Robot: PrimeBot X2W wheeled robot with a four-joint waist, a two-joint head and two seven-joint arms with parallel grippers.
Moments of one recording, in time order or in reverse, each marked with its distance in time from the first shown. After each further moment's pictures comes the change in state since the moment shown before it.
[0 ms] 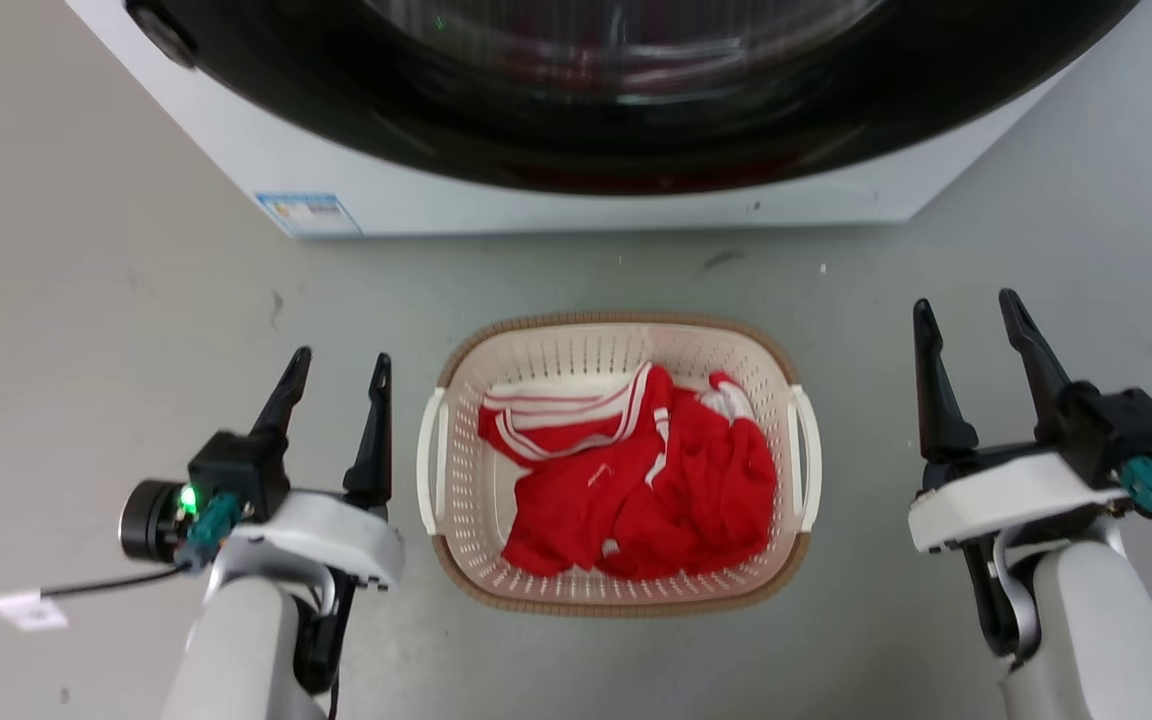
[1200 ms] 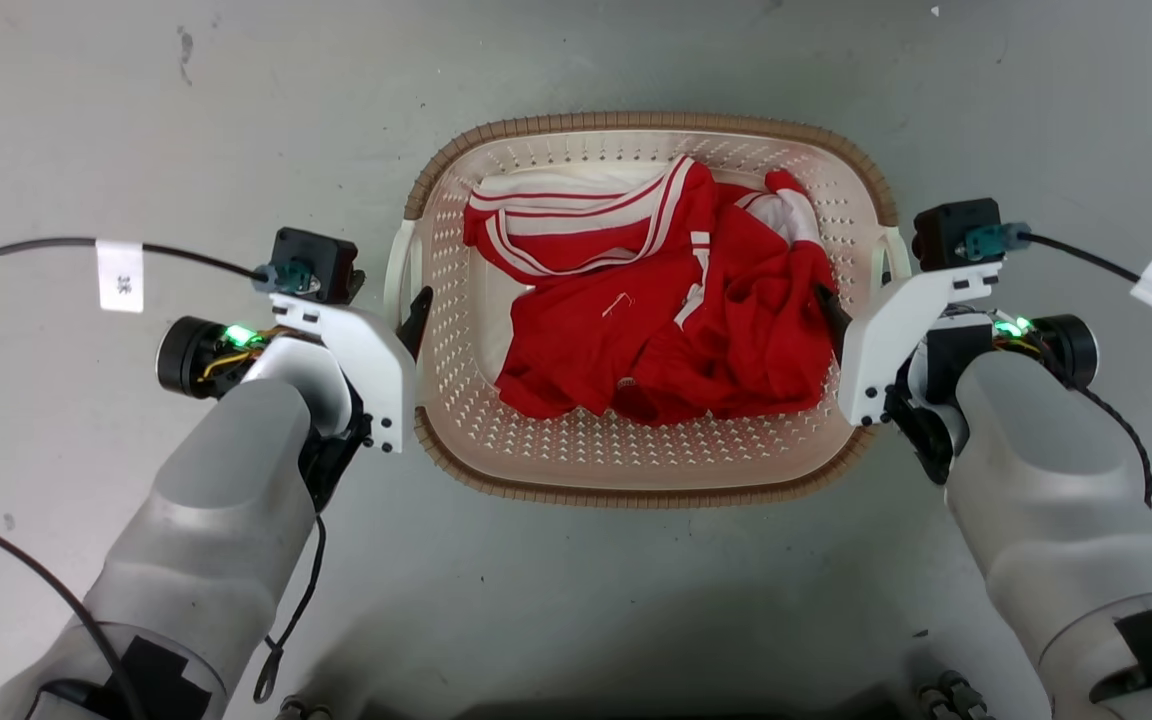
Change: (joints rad) left arm -0.619 0.142 -0.610 0.737 -0.474 -0.002 0.184; right arm -0.637 0.001 0.168 0.962 0.138 0.000 0.286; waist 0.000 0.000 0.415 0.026
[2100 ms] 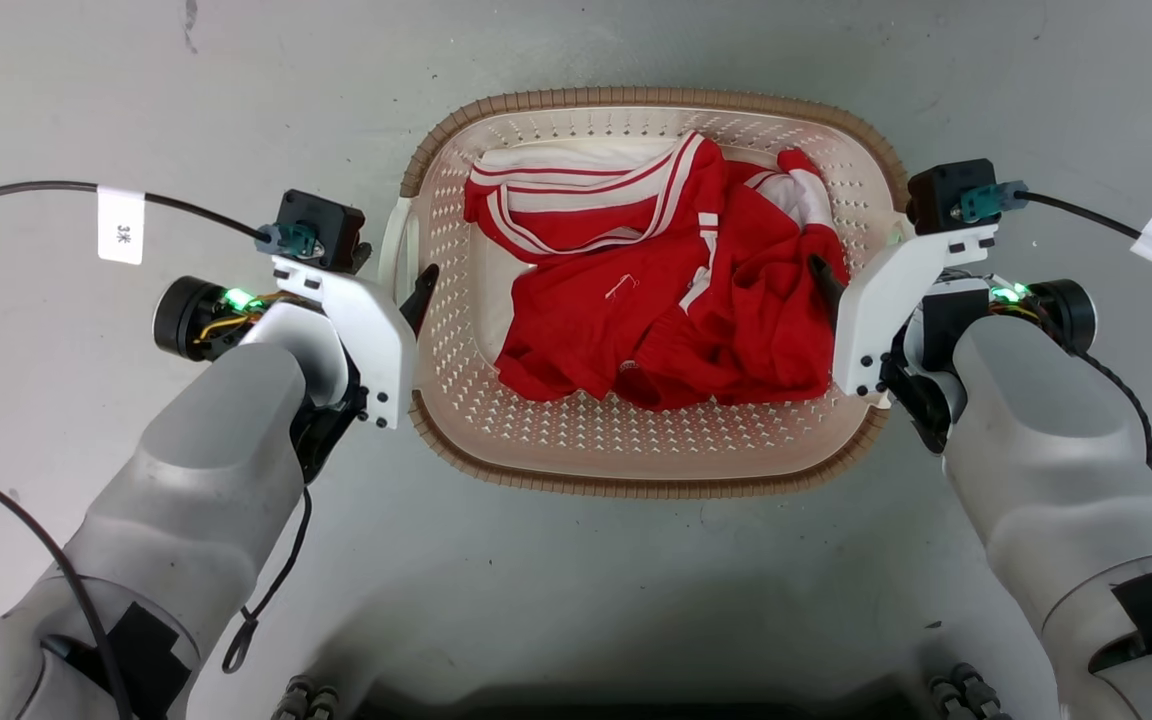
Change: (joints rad) left arm -0.105 0.053 -0.307 0.008 -0.255 0.000 0.000; right arm -0.089 0.000 0.087 0.076 0.079 0.000 0.001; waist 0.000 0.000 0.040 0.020
